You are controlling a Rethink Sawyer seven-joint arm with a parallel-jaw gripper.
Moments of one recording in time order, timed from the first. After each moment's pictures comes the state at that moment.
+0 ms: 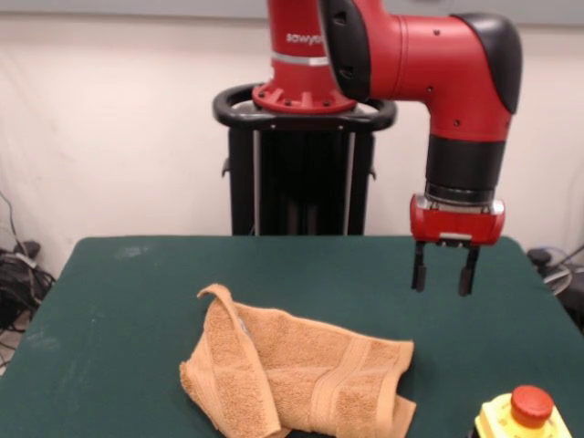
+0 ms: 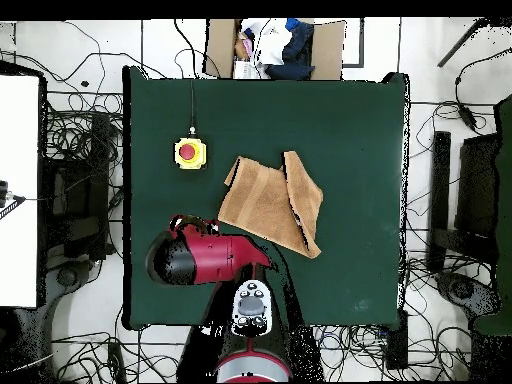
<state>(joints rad) 0.23 -1.11 -0.37 2.06 0.18 -0.24 1.58</state>
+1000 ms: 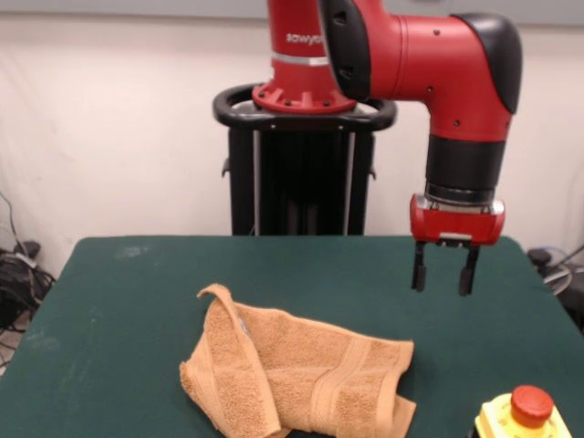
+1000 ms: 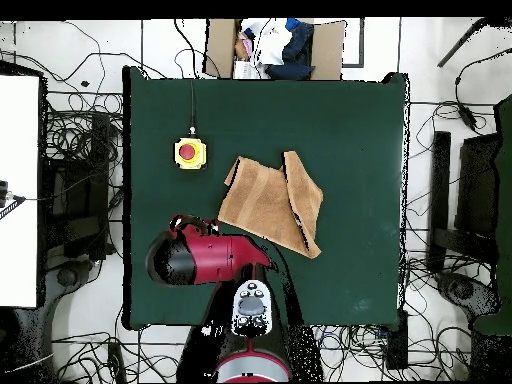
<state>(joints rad) 0.13 -1.02 -0.41 1.98 0.27 1.17 1.61</state>
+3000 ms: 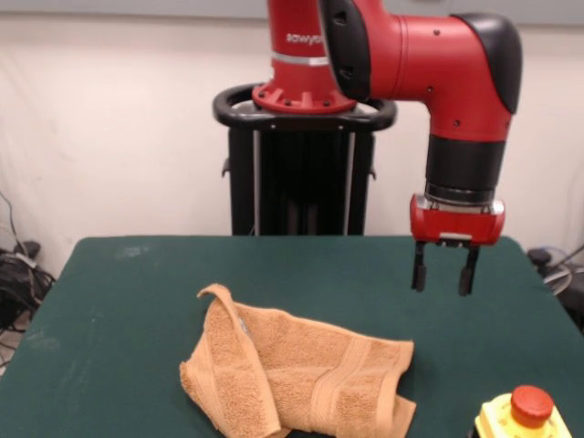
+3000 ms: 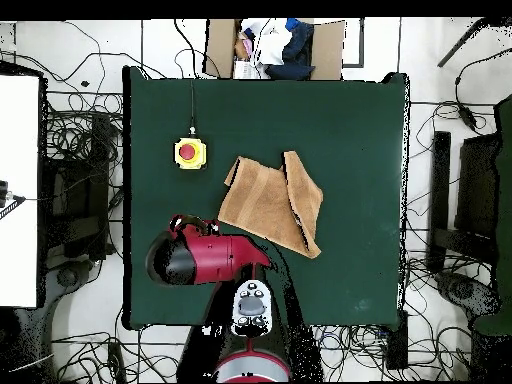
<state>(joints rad) -0.08 -0.81 -0.21 2.19 0.04 0.24 2.03</state>
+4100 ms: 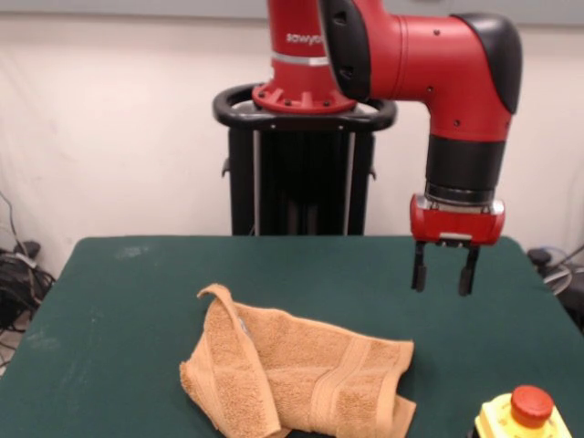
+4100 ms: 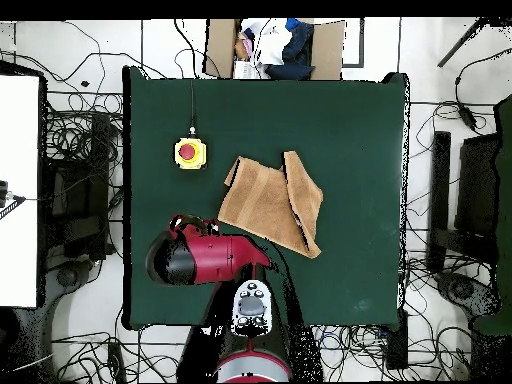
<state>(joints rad) -0.18 -1.02 0.27 1.81 -0.20 0.71 1.91</state>
